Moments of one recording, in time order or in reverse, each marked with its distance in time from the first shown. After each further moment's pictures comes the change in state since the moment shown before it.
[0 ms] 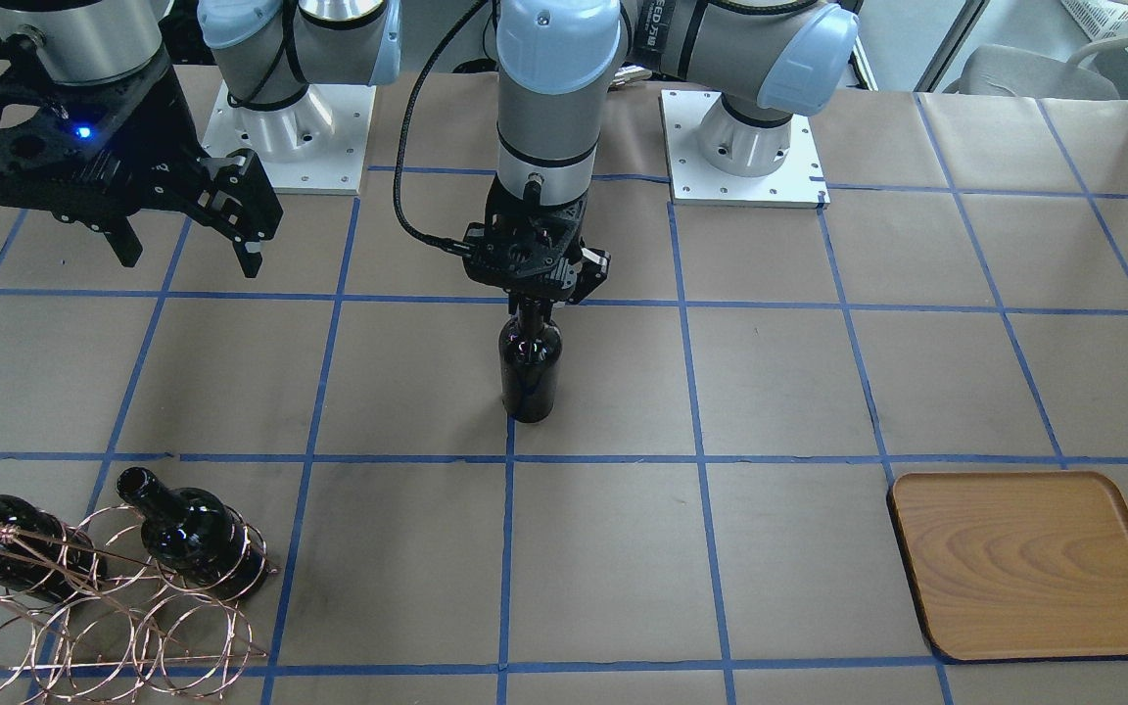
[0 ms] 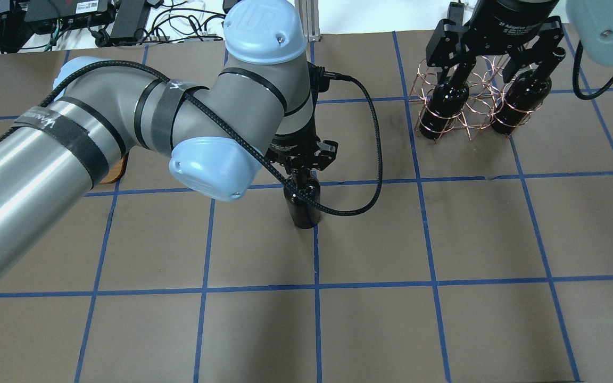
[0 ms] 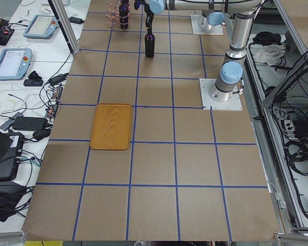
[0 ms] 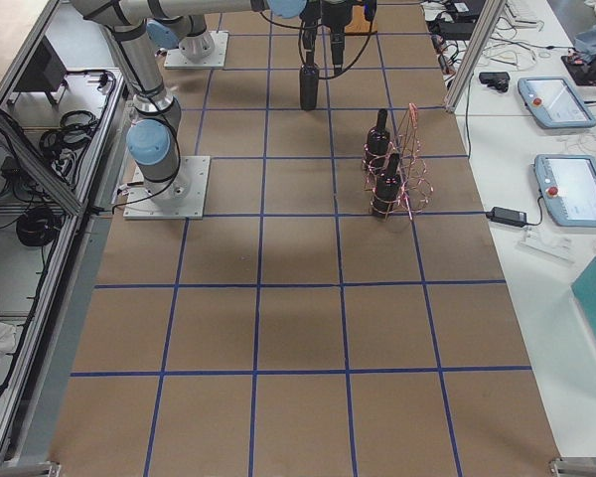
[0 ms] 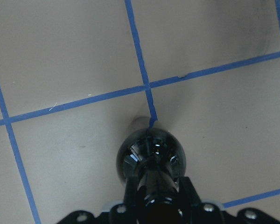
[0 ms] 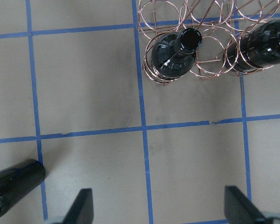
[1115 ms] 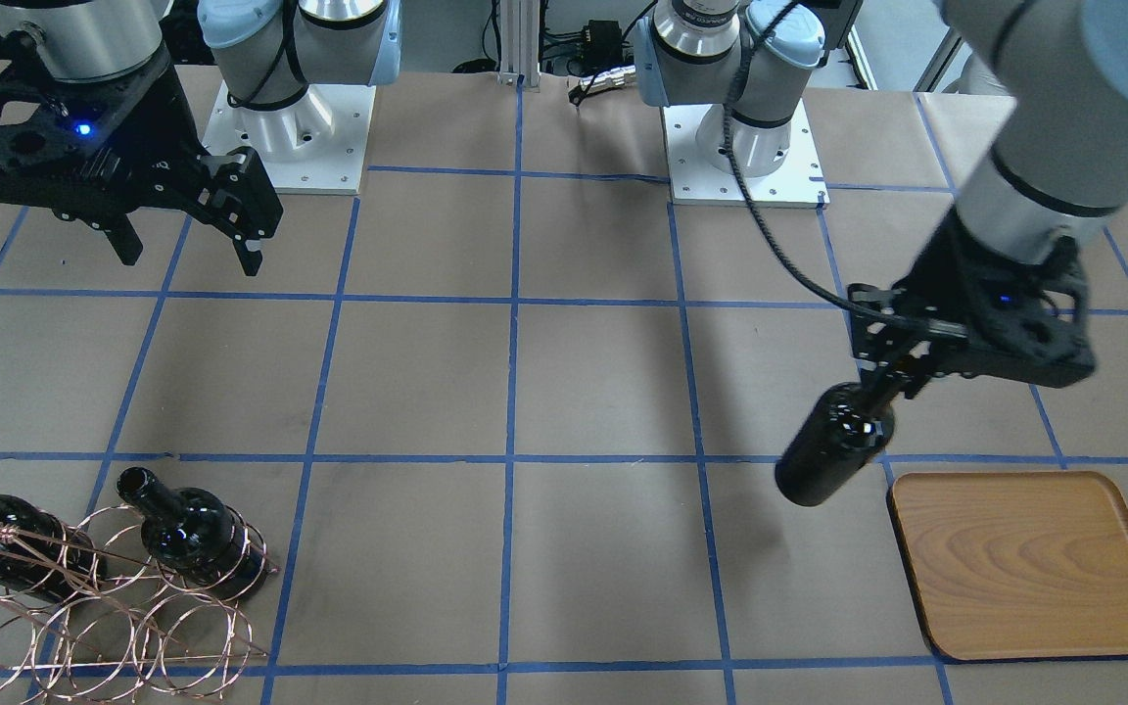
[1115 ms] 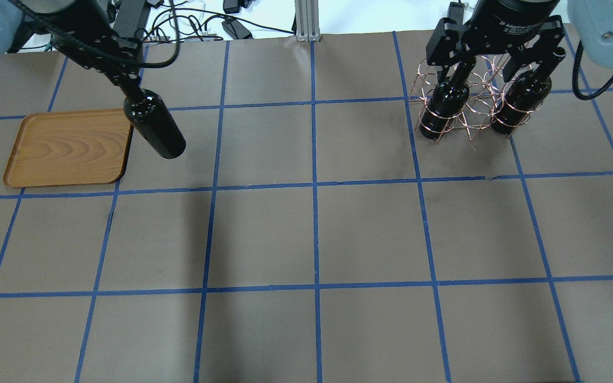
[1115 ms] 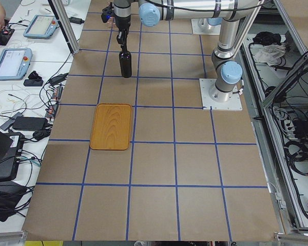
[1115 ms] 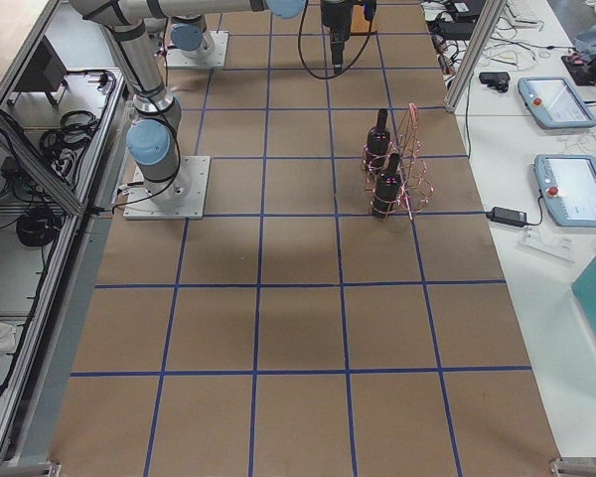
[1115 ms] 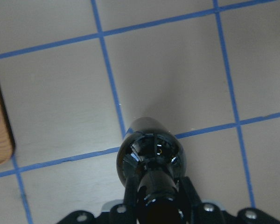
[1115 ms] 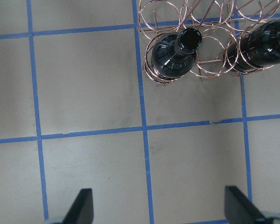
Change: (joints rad) left arm 0.582 0.001 0.243 -0.217 -0.003 0.569; right arm -0.002 -0.002 0.002 0.001 0.002 0.001
